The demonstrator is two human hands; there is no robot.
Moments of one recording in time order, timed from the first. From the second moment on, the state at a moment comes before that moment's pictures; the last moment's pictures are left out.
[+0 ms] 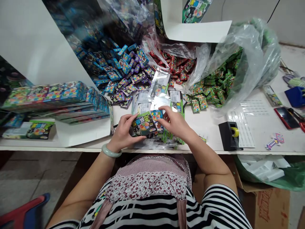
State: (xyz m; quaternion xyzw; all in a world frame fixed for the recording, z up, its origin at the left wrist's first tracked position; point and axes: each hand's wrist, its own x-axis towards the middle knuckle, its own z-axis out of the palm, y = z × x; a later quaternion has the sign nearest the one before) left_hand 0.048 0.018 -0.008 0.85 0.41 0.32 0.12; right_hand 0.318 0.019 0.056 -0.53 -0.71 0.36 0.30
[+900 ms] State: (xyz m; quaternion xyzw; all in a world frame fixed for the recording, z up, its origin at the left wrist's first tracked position) left_hand 0.050 0.002 0.002 0.87 0.37 0.29 0.13; right_hand 0.327 0.027 0.074 -0.42 -0.78 0.42 0.18
